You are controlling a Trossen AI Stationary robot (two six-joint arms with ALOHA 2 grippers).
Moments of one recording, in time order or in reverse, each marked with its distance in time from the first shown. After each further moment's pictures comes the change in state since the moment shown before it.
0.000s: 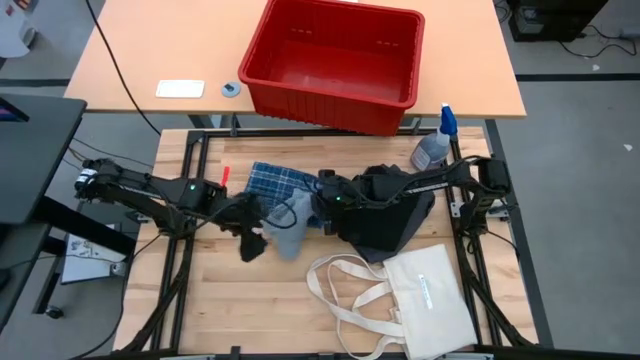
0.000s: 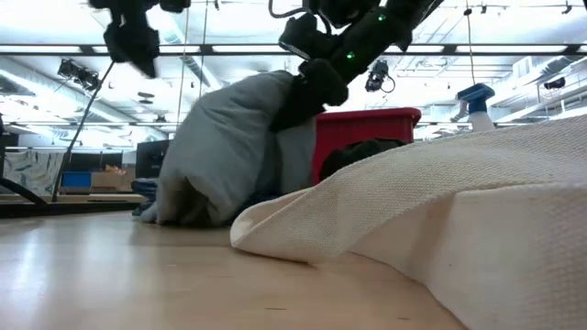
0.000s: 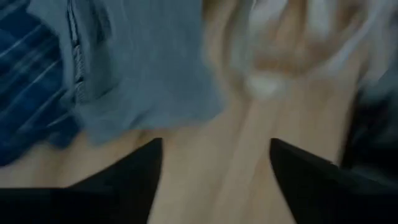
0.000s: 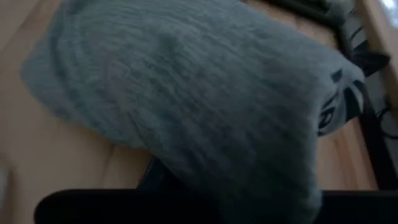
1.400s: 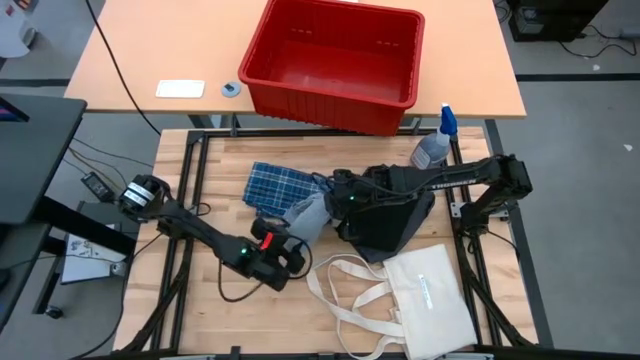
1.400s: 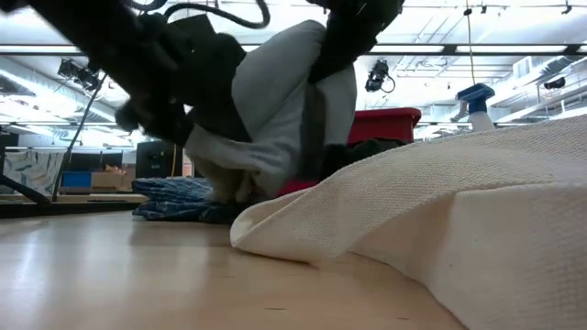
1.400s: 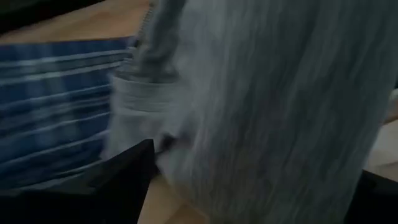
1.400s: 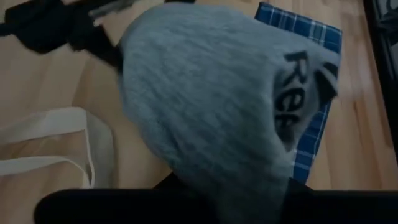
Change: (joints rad) left arm -0.258 0.484 -0.184 0.584 -0.889 -0.418; right arm 0.056 -0.147 0.146 -0.431 -0.046 0.155
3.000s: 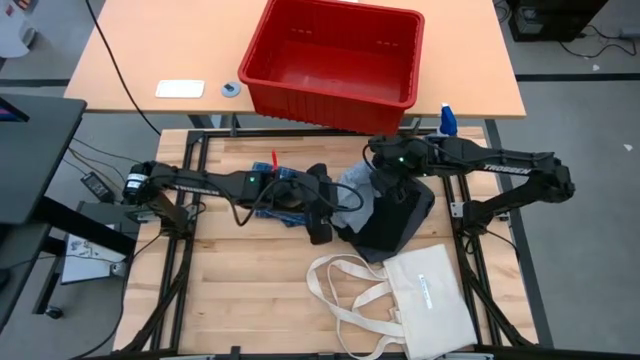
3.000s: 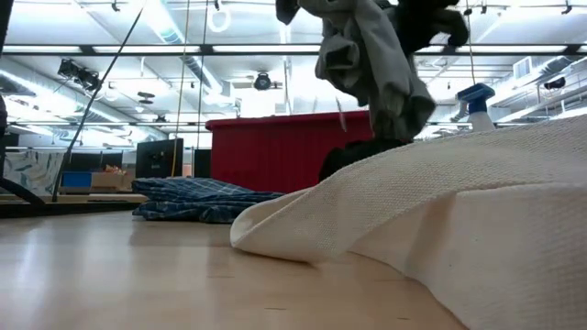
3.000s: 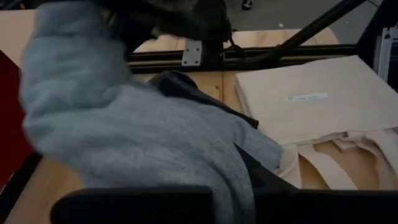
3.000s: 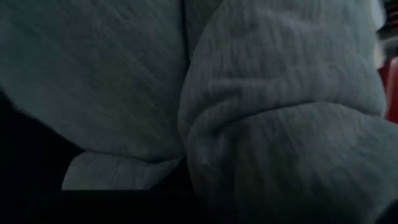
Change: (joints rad) left arm 0.382 -0.037 0.614 -0.065 0.749 1.087; right arm -0.196 -0.360 -0.124 -0.206 0.092 -0.748
